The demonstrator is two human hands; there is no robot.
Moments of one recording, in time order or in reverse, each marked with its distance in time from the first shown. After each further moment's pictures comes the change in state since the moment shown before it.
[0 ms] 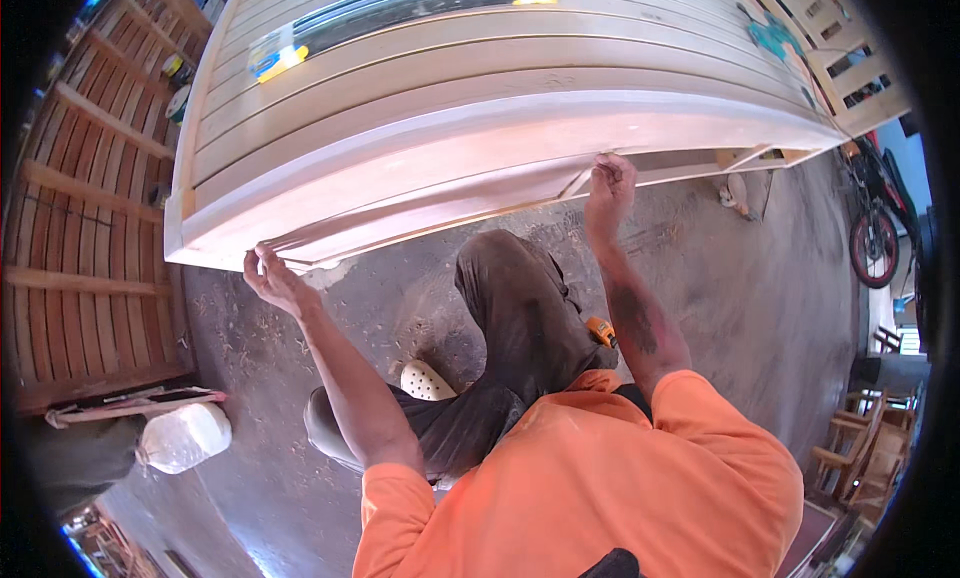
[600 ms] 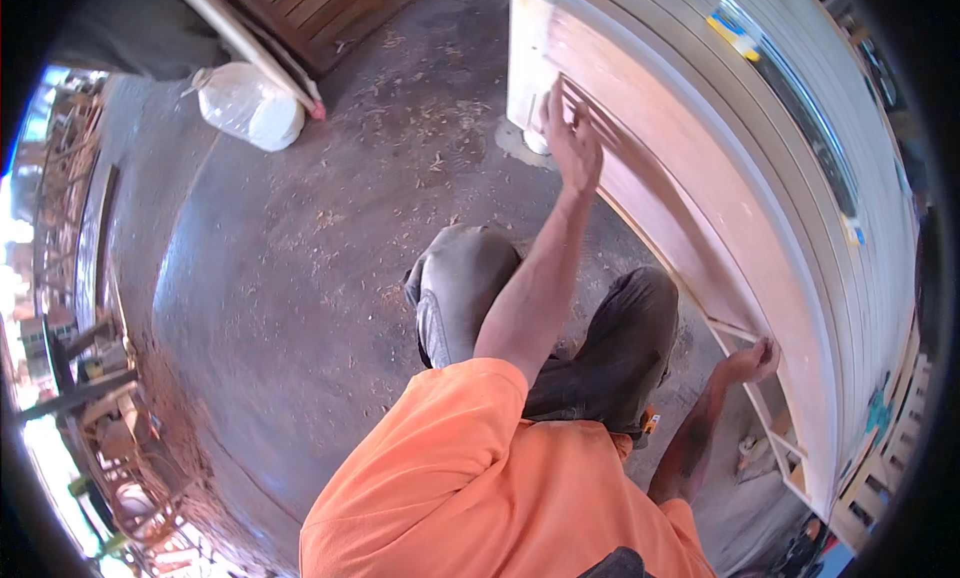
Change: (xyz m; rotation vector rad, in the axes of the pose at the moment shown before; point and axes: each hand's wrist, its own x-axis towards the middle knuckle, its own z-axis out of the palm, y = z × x) left_hand -0.021 -0.002 0.015 -0.033 0.169 0.041; right_hand 0.009 0.006 -0.005 -0.255 -0.123 -0.082
